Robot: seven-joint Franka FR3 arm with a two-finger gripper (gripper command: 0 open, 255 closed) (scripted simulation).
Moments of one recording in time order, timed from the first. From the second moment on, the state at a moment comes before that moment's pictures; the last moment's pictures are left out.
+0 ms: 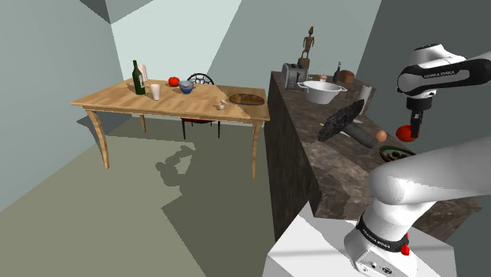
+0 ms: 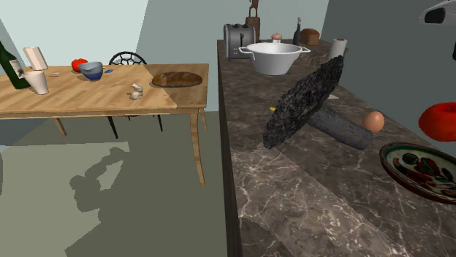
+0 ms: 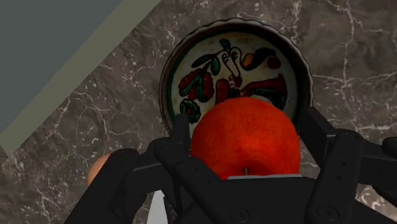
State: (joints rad) arm -0.52 -0.68 -0.73 -2.45 -0.83 1.86 -0.89
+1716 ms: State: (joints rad) arm -0.50 -0.55 -0.95 -2.52 -0.93 2.13 -0.88
